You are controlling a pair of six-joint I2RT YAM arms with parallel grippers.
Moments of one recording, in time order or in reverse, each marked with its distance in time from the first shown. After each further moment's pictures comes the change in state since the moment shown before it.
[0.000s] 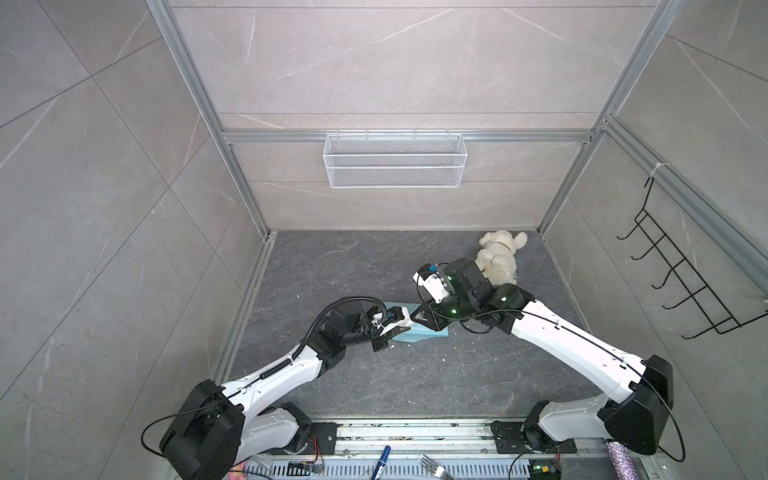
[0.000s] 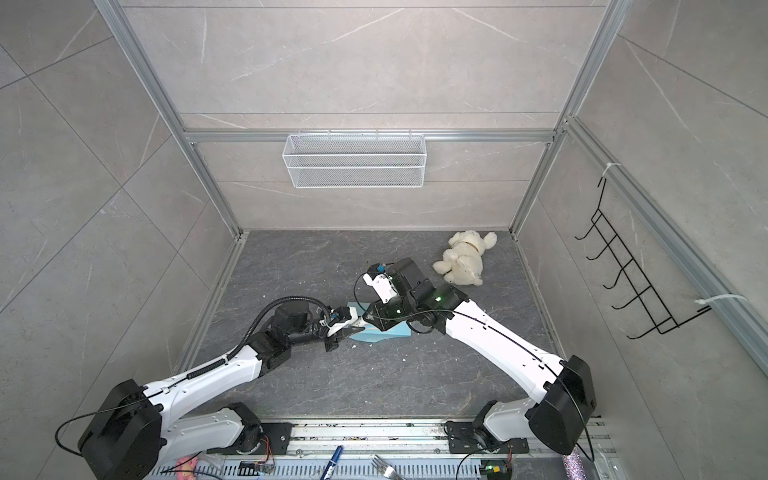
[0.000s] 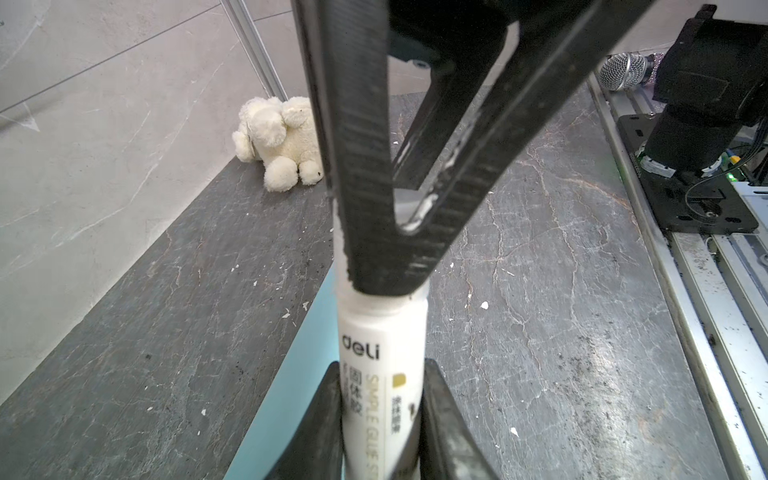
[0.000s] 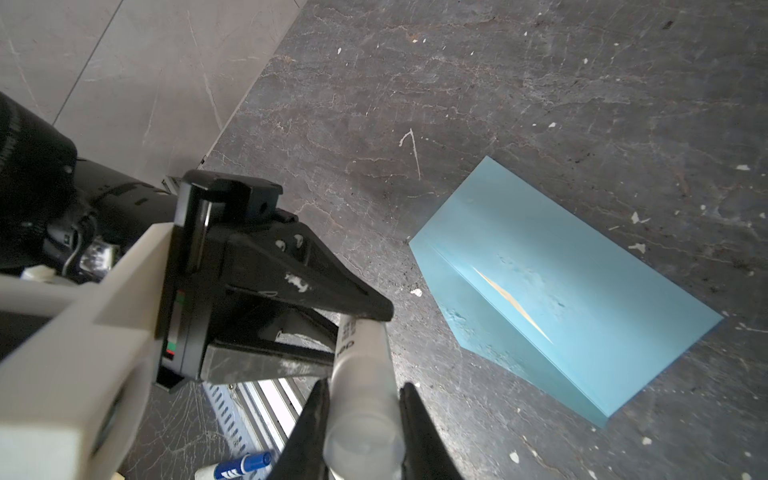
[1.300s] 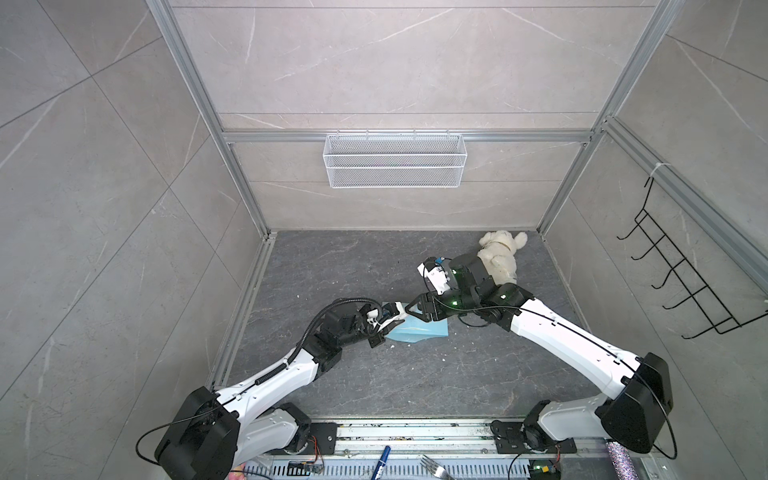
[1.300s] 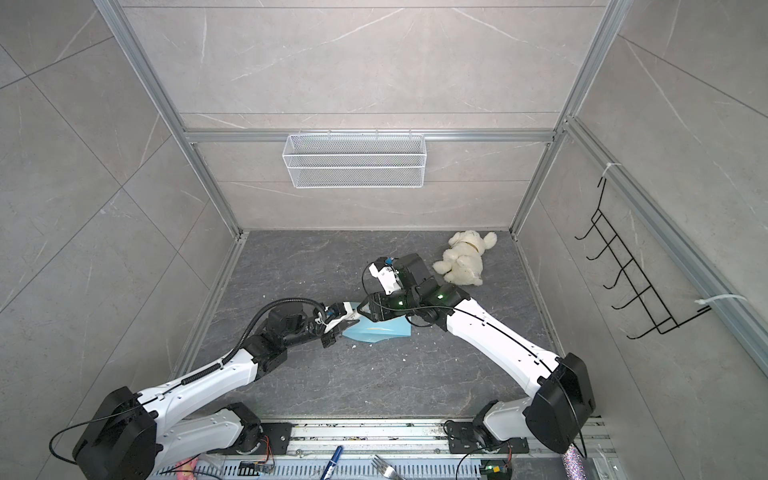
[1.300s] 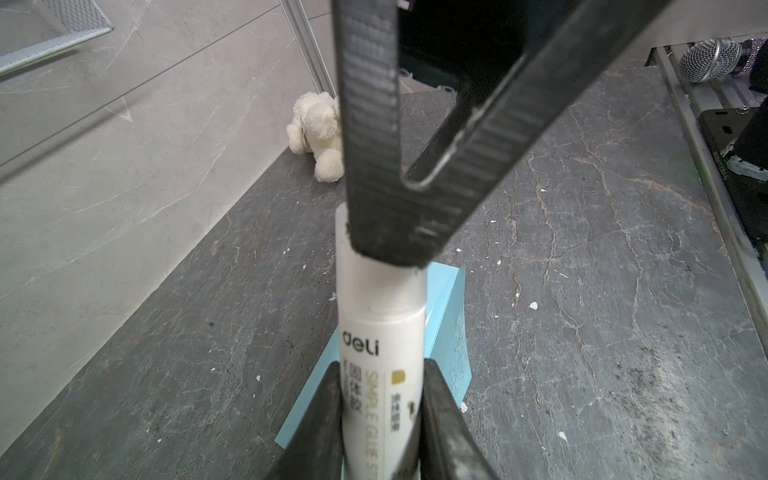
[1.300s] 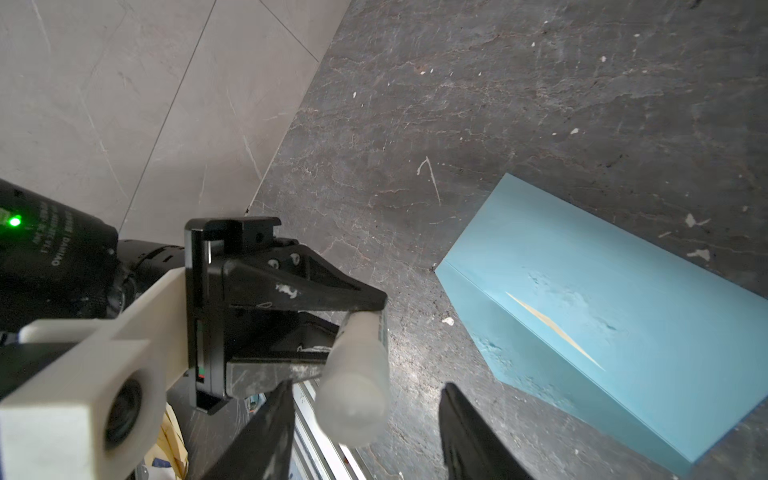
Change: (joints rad) left arm 0.015 -0.042 -0.031 0.046 -0.100 -0.011; right arm -0.055 0.022 -0.047 0.159 -0.119 0.166
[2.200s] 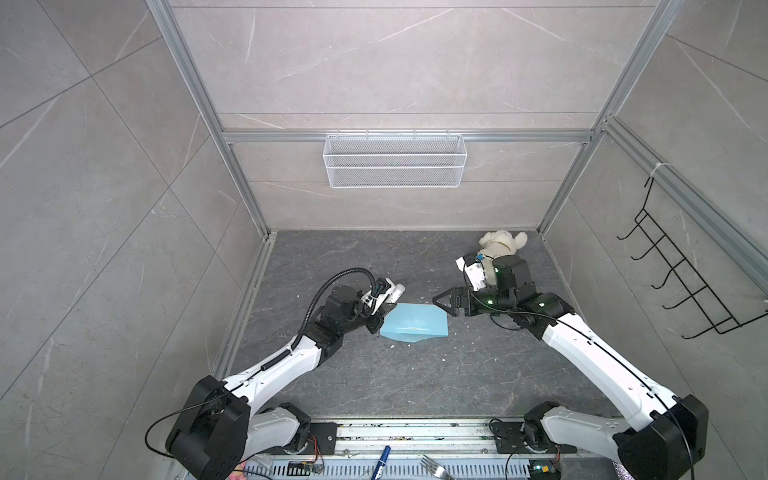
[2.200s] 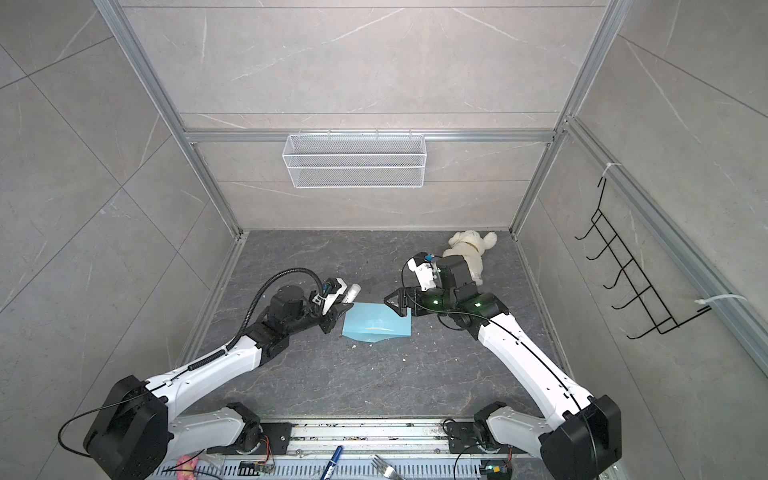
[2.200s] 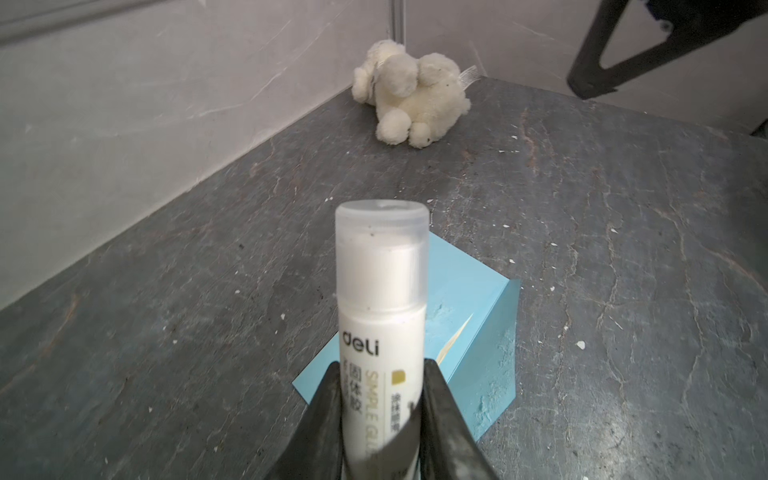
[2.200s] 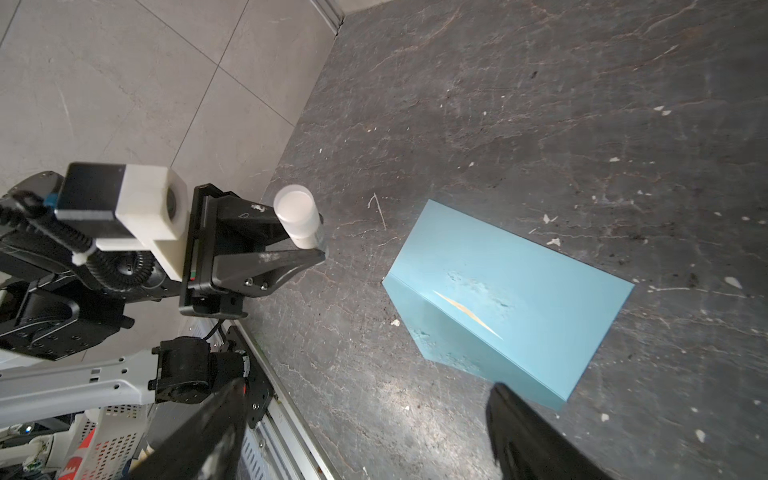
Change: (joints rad) left arm 0.056 0.078 0.090 -0.056 -0.089 -0.208; right arm -0.232 -0.199 -0.142 0.006 -0.088 -0.037
